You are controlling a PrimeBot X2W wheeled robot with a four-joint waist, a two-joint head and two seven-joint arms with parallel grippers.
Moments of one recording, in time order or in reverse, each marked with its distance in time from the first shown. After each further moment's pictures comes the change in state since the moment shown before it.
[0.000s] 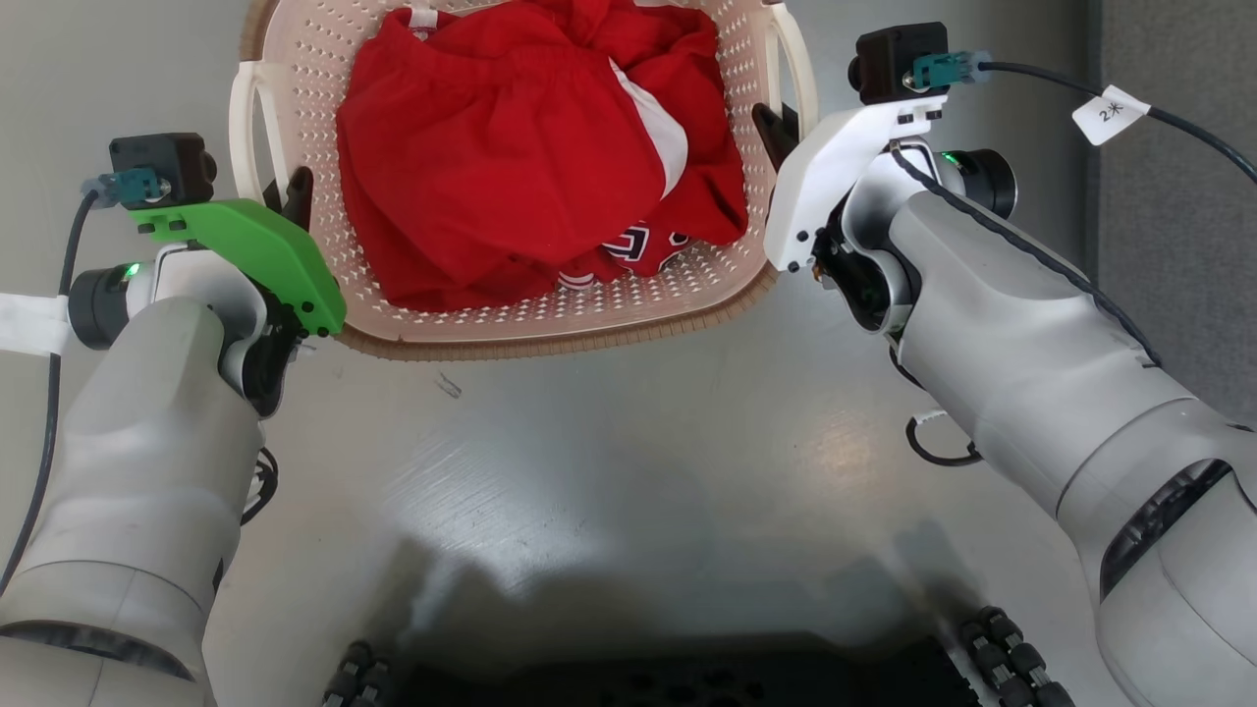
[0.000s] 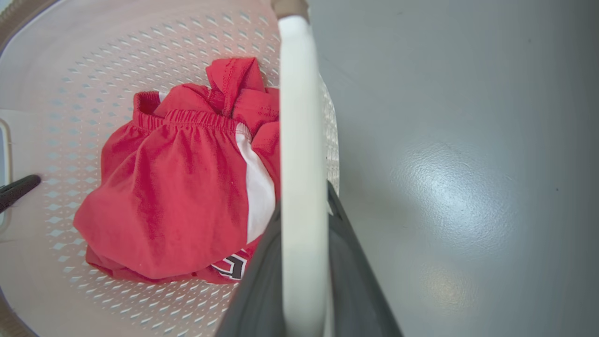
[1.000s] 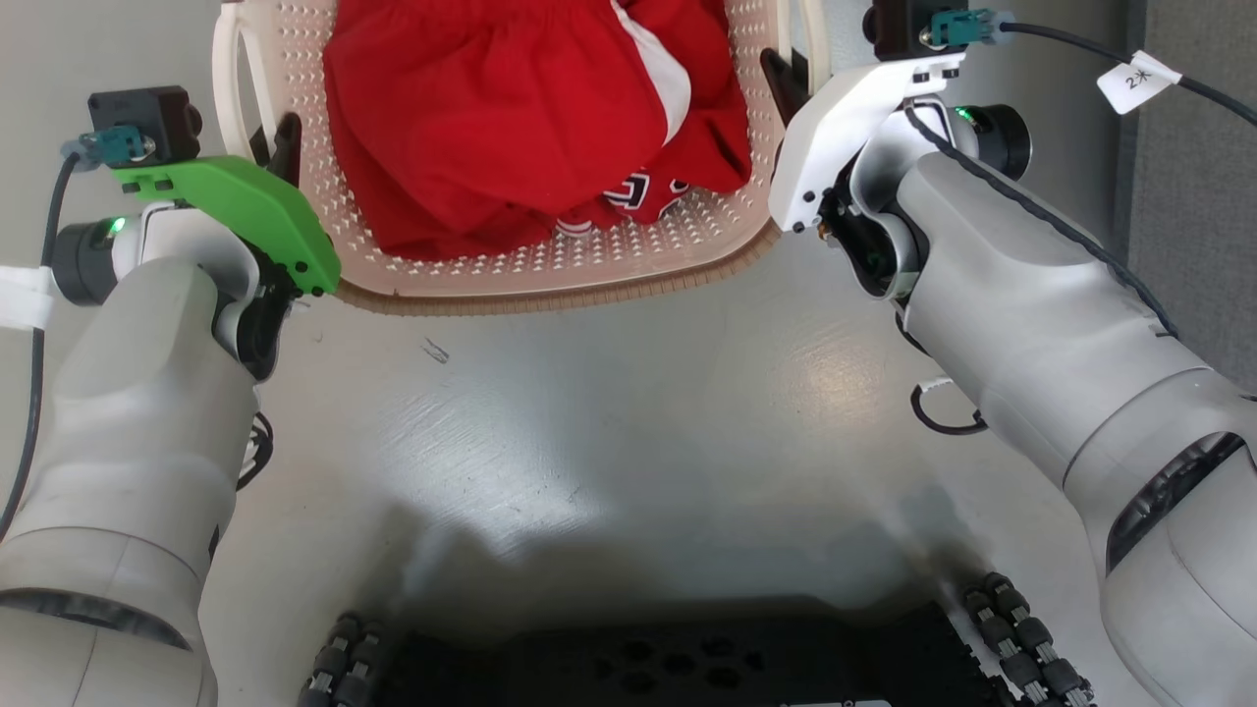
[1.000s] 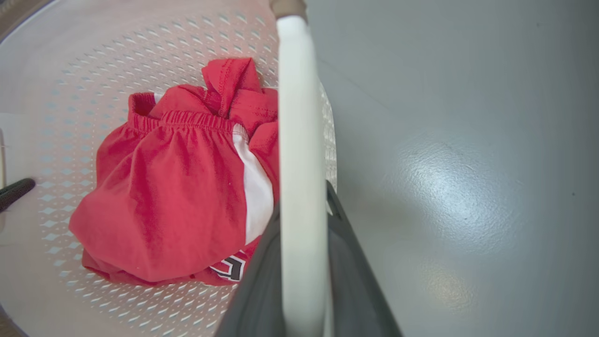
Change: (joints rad) left arm -0.066 -0.010 -0.013 0.032 0.003 0.000 -0.053; right arm -0.056 -0.001 0.013 0.020 0.009 -0.002 -0.052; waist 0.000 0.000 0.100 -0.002
